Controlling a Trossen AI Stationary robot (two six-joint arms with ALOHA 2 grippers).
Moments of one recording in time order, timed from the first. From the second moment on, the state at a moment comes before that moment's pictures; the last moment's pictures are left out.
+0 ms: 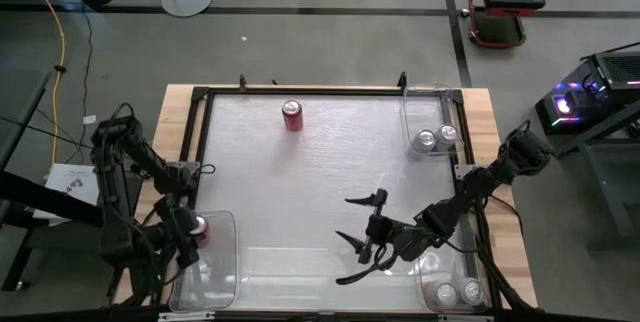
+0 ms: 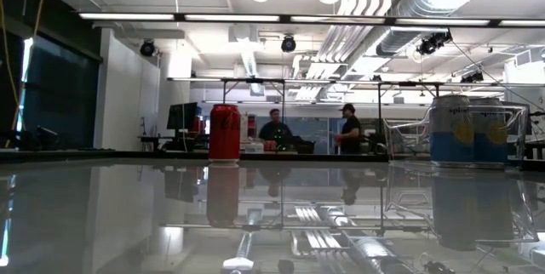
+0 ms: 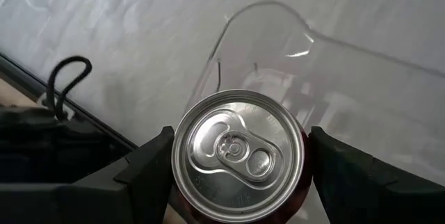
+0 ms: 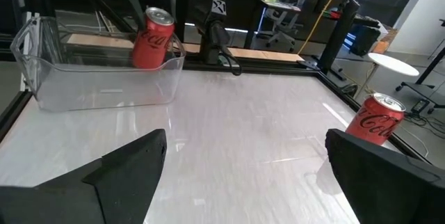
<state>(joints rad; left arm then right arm) -1.33 1.41 1.10 -1.53 -0.45 -1.88 0.64 1.58 0.93 0.30 0.93 0.10</state>
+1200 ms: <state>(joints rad) -1.43 1.41 1.06 -1.45 -0.31 -1.99 0.64 1.58 0.93 0.30 0.93 0.12</state>
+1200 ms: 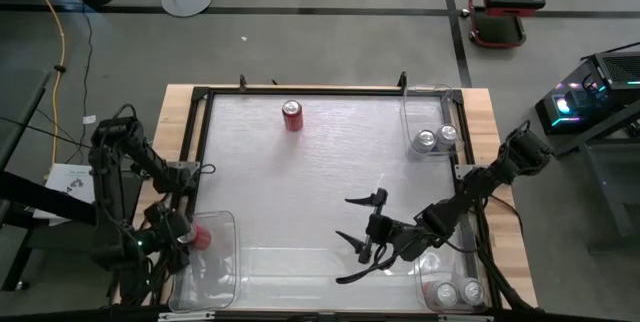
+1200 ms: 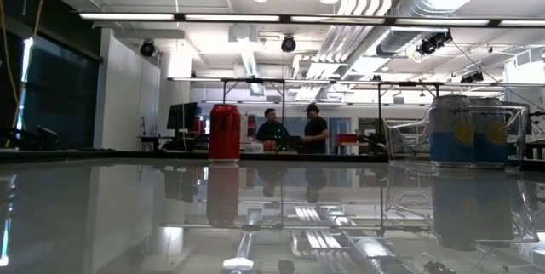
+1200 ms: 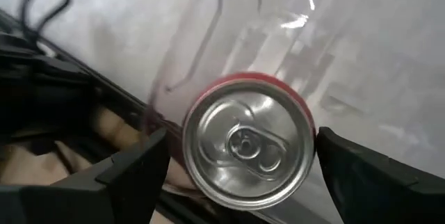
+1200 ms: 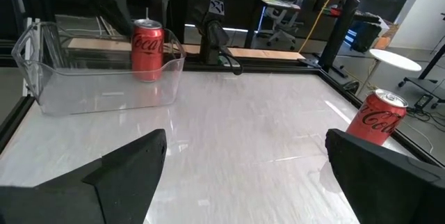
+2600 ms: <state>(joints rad) 0.17 1.30 1.09 -0.54 -0.55 -0.18 0.67 1.58 0.93 0.23 0.87 0.15</state>
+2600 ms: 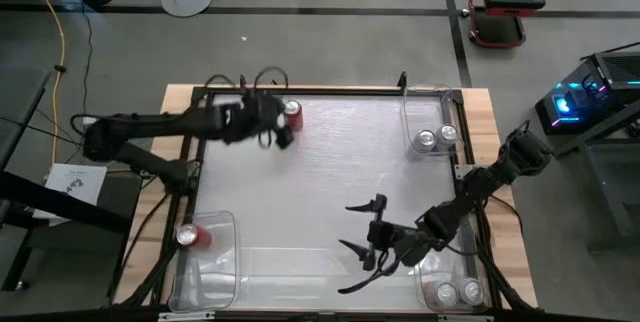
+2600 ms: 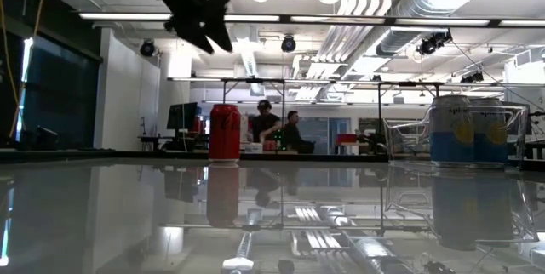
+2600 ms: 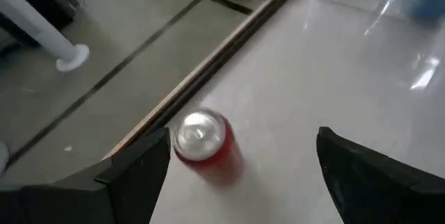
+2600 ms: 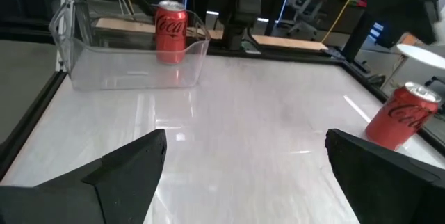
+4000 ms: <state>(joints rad) 0.54 1.70 1.07 -0.28 -0.27 -0.28 0.67 1.58 0.93 0.21 0.86 0.21</state>
